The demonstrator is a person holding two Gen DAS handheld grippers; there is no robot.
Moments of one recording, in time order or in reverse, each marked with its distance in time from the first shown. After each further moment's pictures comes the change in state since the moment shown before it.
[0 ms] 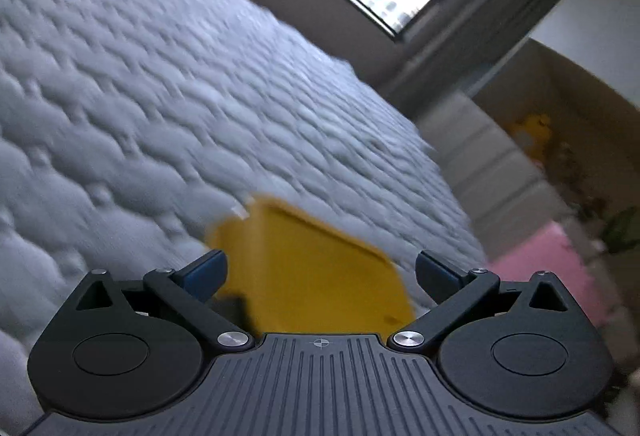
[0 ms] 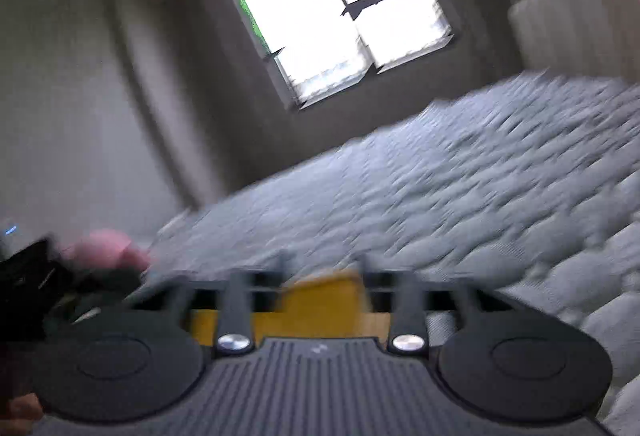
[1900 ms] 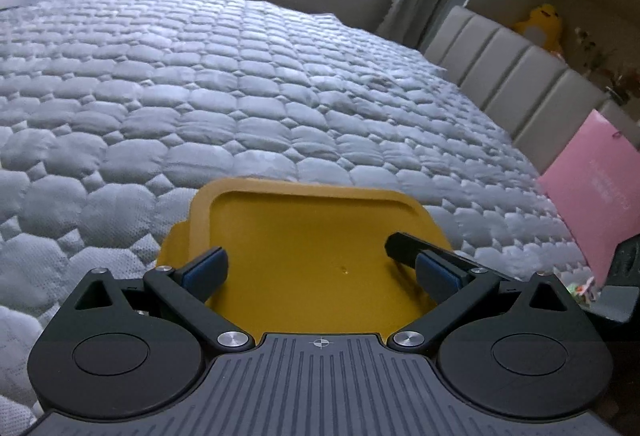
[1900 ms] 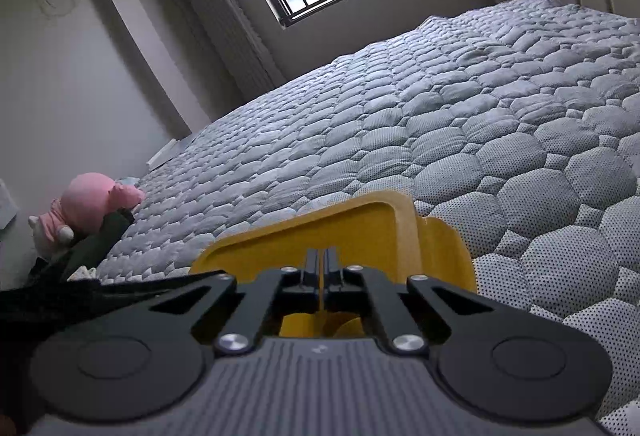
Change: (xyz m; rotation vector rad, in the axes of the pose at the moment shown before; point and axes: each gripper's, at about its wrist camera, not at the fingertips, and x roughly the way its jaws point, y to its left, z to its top) left arm 0.051 -0.045 -0.013 0.347 0.073 0.225; right arm 0.069 0.002 0.002 0.042 0.208 -0.074
